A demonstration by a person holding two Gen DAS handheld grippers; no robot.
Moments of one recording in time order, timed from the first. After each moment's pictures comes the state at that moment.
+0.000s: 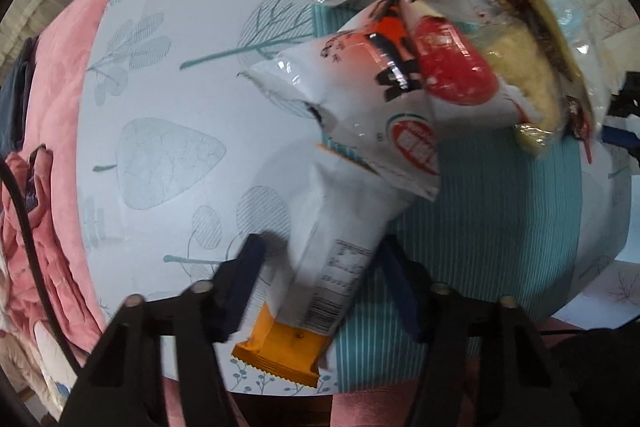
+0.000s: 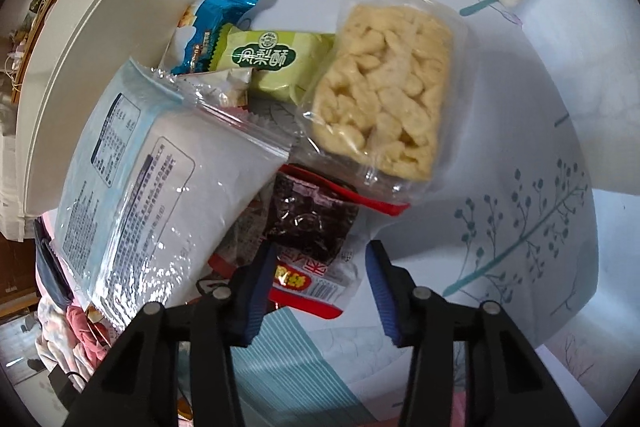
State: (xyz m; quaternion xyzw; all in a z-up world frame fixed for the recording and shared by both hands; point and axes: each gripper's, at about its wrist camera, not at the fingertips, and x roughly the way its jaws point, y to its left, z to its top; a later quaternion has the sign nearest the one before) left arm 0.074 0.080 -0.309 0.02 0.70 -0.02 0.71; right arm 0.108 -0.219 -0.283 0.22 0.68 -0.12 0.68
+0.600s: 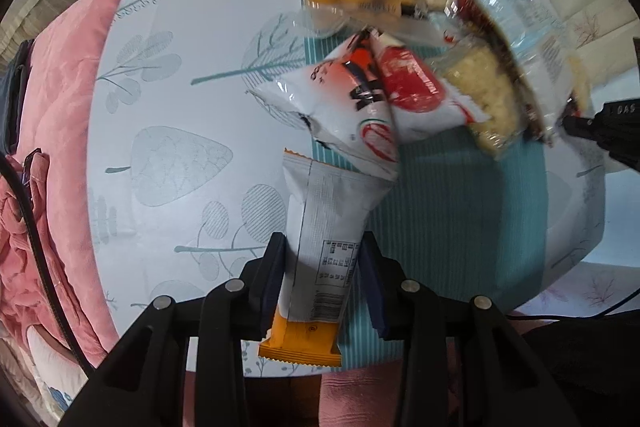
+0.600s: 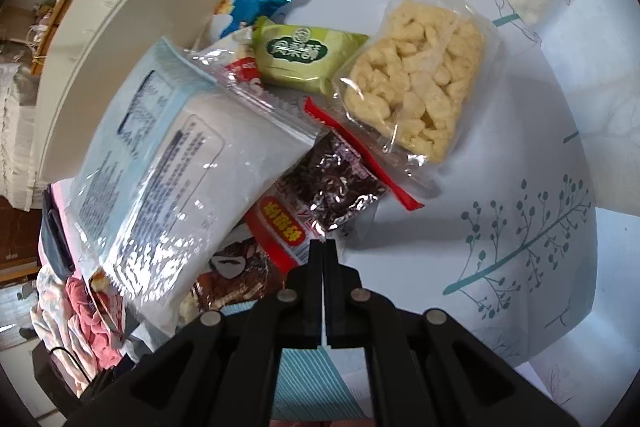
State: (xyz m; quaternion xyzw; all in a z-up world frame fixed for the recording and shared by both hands) left arm 0.074 0.090 -0.269 -0.01 0.68 -0.04 0.73; right arm 0.106 -0.179 -0.267 0.22 0.67 -0.06 0.70
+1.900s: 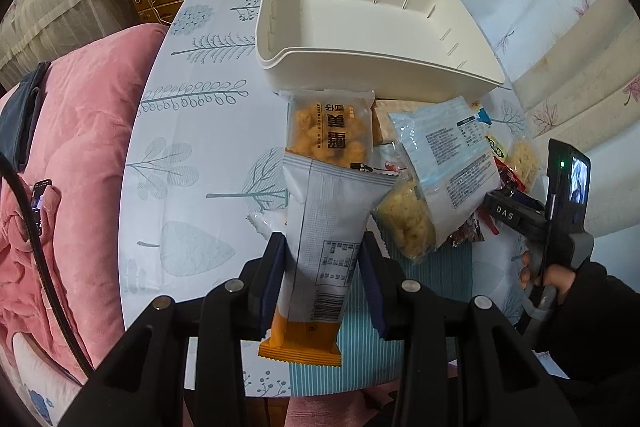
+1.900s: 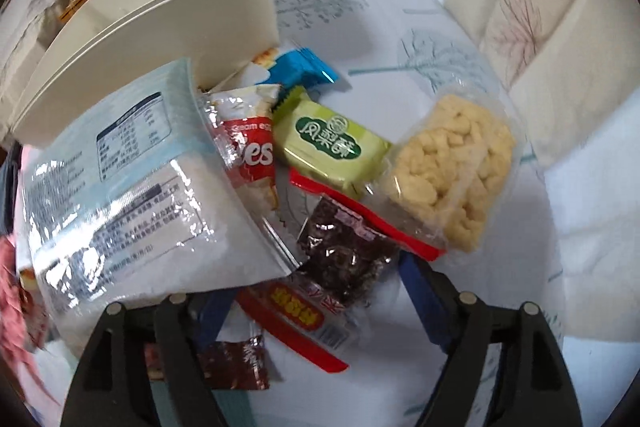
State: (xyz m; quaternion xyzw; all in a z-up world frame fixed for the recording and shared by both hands) left arm 0.100 0.079 -0.171 -0.06 0.60 -0.04 0.80; right arm 0.140 -0.124 -0.293 0.03 0.56 -0.05 0.82
